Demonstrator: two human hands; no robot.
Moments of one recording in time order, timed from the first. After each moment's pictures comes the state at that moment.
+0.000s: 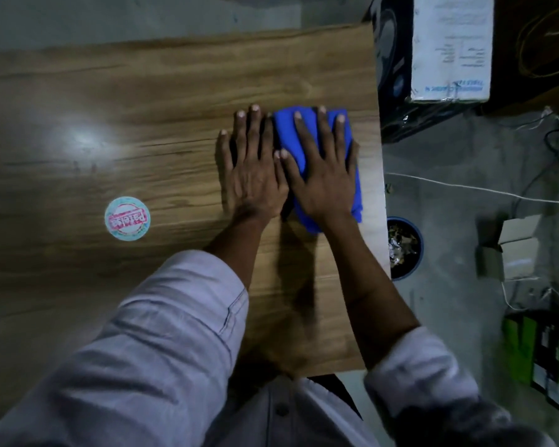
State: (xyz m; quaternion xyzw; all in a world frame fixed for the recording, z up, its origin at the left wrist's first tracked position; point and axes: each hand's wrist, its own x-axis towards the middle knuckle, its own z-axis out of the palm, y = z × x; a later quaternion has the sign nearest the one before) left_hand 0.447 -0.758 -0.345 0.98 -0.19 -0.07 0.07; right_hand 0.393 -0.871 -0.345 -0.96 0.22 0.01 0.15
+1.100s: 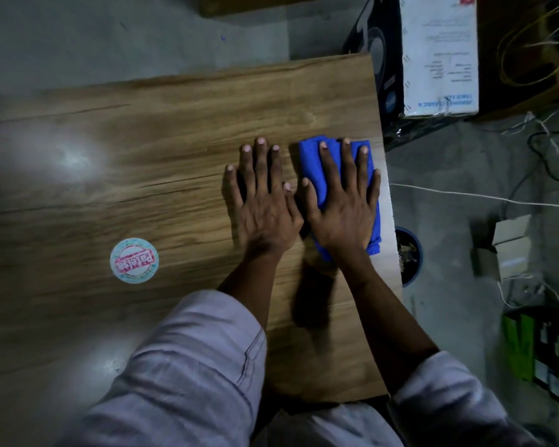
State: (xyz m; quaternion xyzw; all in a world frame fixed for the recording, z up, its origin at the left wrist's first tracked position) left_hand 0.448 -0.762 -0.343 0.98 -0.19 -0.09 0.08; right_hand 0.391 -0.874 -0.344 -0.95 0.30 -0.01 0.10
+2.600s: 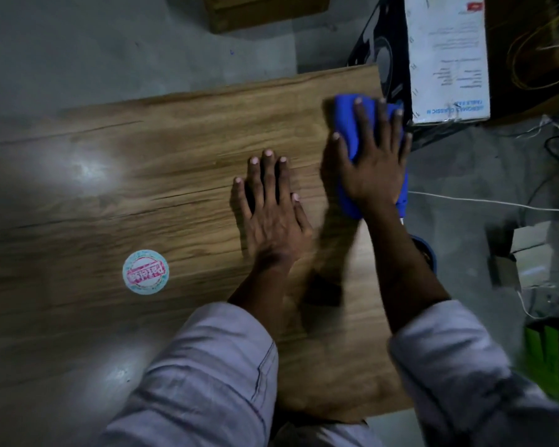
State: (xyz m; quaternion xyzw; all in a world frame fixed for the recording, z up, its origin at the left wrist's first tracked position) left_hand 0.448 -0.765 -0.341 0.98 -0.18 -0.09 0.07; right_hand 0.451 -0.946 -0.355 -0.94 0.33 -0.03 0.11
